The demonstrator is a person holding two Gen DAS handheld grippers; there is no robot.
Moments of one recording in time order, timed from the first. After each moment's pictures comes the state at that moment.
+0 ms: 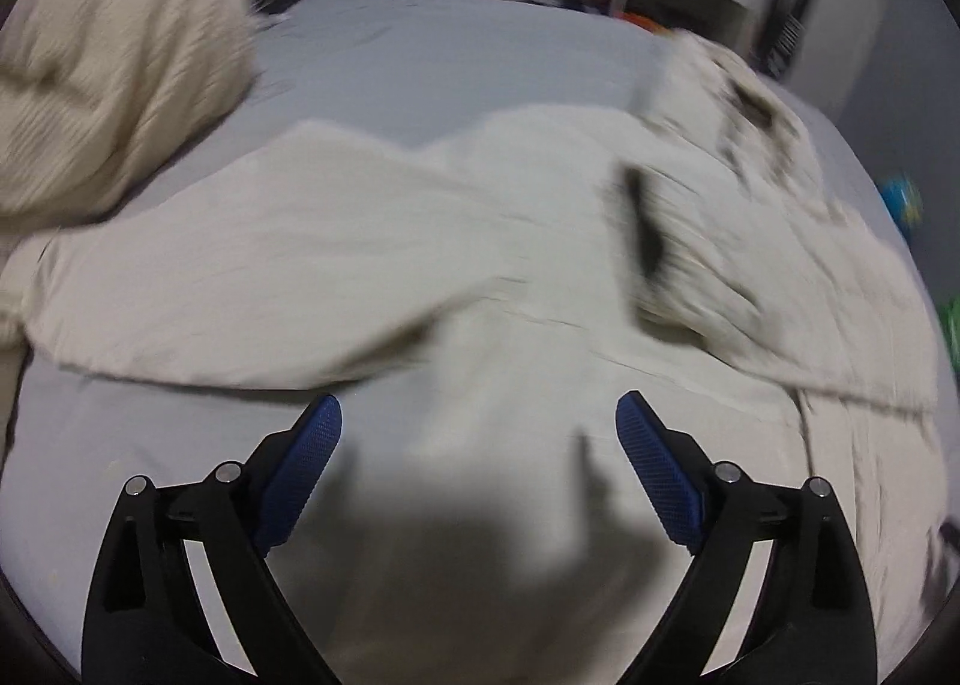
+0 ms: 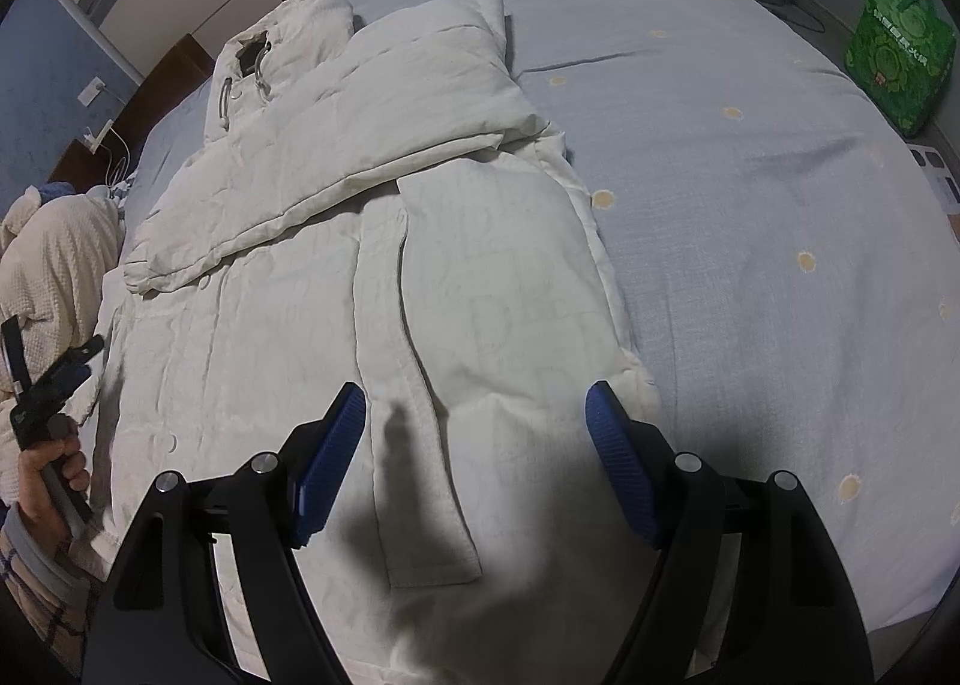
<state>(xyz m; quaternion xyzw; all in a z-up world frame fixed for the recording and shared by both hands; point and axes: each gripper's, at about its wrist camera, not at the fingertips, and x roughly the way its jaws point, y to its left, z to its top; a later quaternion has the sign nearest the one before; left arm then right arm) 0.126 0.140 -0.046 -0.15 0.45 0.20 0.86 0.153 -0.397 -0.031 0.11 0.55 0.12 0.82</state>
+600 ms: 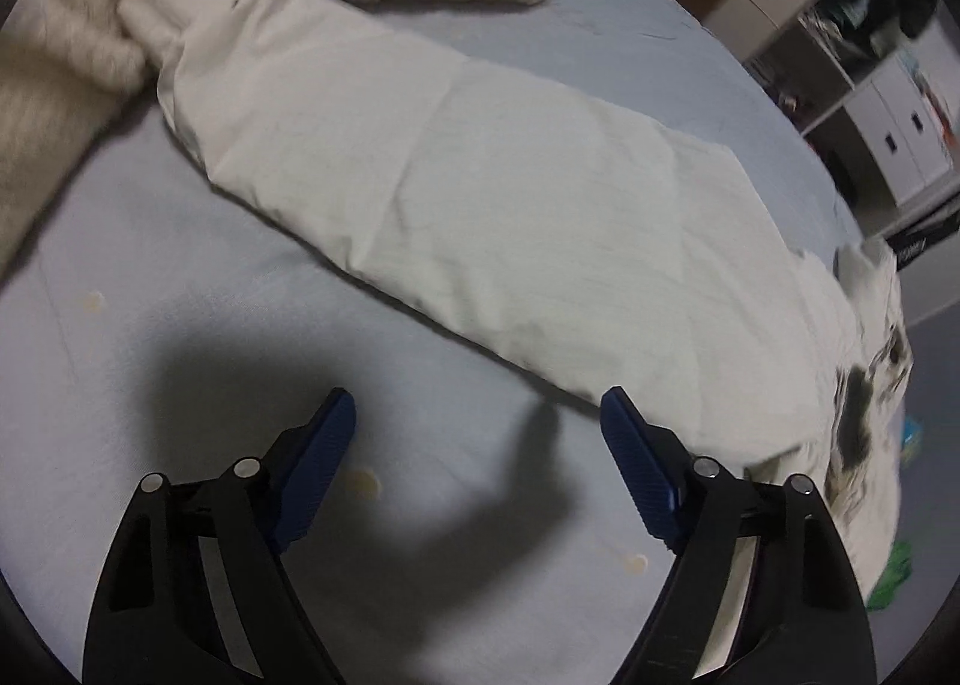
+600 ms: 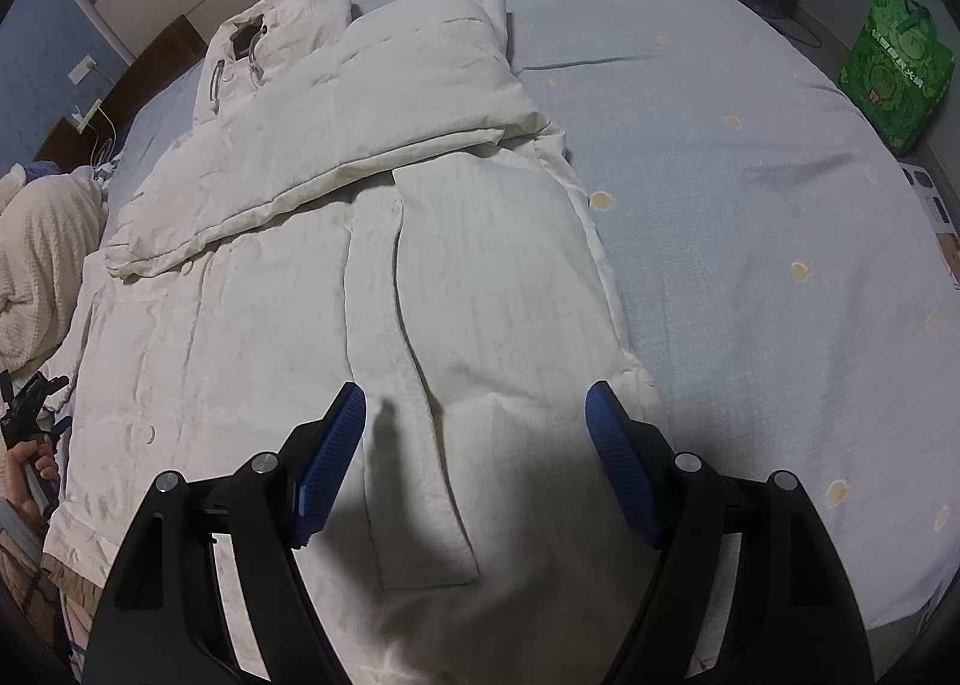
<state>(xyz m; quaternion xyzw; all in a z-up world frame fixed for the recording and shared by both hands) 0.019 0.313 -0.085 -0.39 0.42 0.30 0.77 0.153 -0.389 -0.033 0.08 0.55 0.11 0.82</state>
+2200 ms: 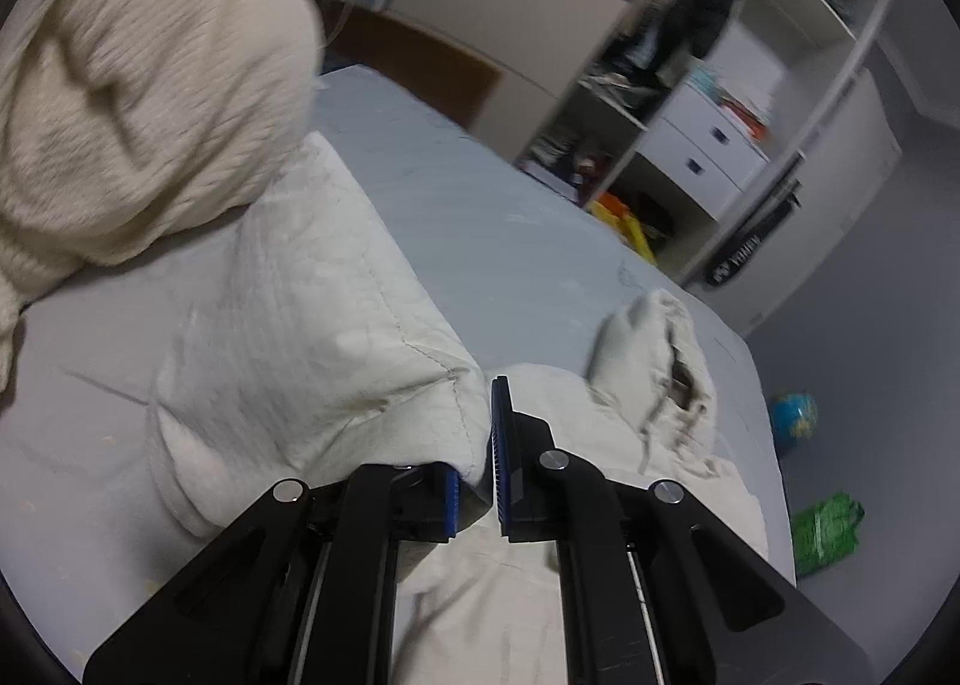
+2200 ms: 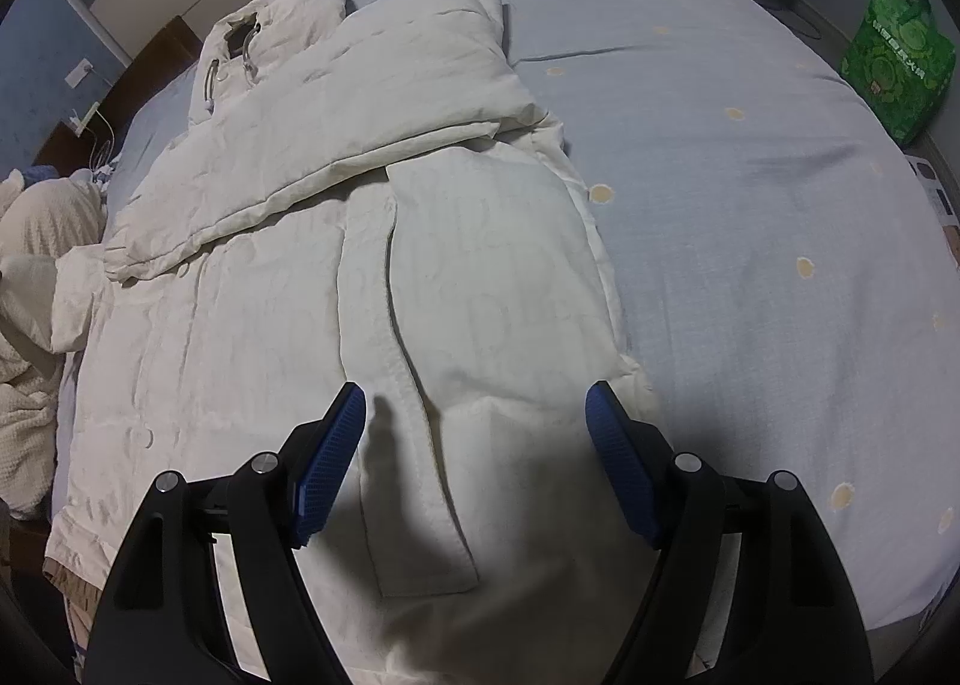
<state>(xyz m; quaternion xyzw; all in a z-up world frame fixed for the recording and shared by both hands) 0.108 0.238 0.086 -0.31 0.28 0.15 0.90 0.153 -0.389 -0.036 0.09 0.56 0.11 0.82</state>
